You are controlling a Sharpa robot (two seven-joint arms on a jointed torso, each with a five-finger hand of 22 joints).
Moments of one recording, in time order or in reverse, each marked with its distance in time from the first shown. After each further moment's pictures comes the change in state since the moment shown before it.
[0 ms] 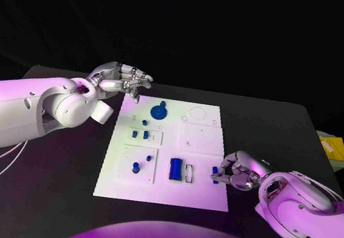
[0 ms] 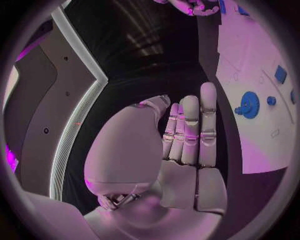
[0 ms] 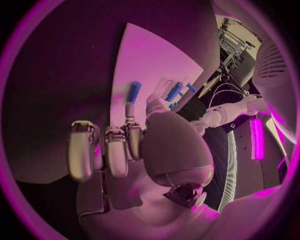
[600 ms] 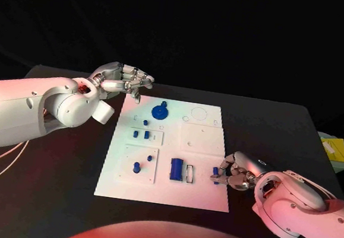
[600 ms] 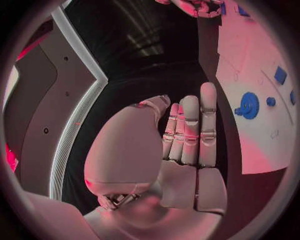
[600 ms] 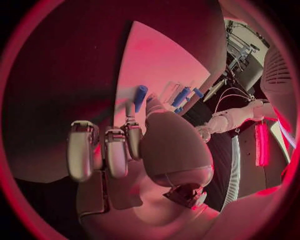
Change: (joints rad) left arm 0.000 -0.001 -0.001 0.001 0.000 0.003 -0.001; left_hand 0.000 0.000 0.000 0.000 0.000 0.000 0.000 0.000 0.000 0.000 0.000 0.000 0.000 0.000 0.000 0.000 0.000 0.000 0.000 0.000 0.000 0.000; right arm -0.008 0.044 0.002 -0.033 -0.032 0.024 -0.063; right_hand 0.014 0.000 -0.004 -0.004 0.000 0.008 -0.002 -0.008 -0.007 0.000 0.000 -0.001 0.002 0.000 0.000 0.000 0.000 0.000 0.000 0.007 0.000 0.000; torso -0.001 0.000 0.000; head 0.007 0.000
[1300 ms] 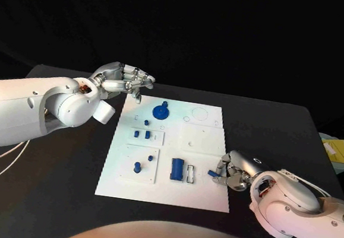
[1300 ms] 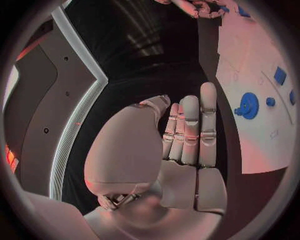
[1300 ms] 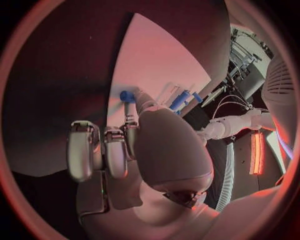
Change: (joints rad) left arm 0.000 -0.002 0.000 0.003 0.000 0.000 0.000; left_hand 0.000 0.000 0.000 0.000 0.000 0.000 0.000 0.000 0.002 0.000 0.000 0.000 0.000 0.000 0.000 0.000 -0.001 0.000 0.000 0.000 0.000 -0.001; right arm -0.010 0.030 0.007 -0.005 -0.096 0.014 -0.023; right_hand 0.172 -0.046 0.198 -0.076 0.055 0.058 -0.013 -0.042 -0.048 -0.005 -0.006 -0.012 0.025 0.000 0.004 0.000 0.000 0.000 0.000 0.000 0.000 0.001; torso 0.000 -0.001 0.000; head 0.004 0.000
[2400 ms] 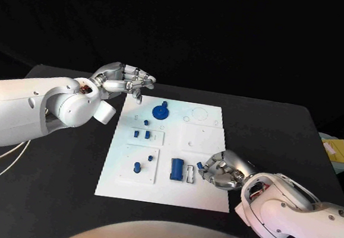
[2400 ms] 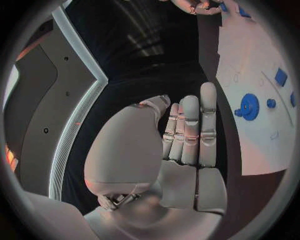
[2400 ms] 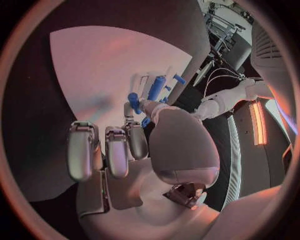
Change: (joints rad) left arm 0.000 0.004 0.000 0.000 0.000 0.000 -0.001; left_hand 0.000 0.000 0.000 0.000 0.000 0.000 0.000 0.000 0.000 0.000 0.000 0.000 0.001 0.000 0.000 0.000 0.000 0.000 0.000 0.000 0.000 0.000; right arm 0.009 0.029 -0.008 0.061 0.268 -0.148 0.054; right_hand -0.294 -0.038 0.354 0.024 0.080 -0.017 0.002 0.028 -0.002 0.019 -0.009 0.010 -0.028 -0.002 -0.010 0.000 0.001 0.000 -0.001 -0.006 -0.004 0.000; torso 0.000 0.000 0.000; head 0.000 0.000
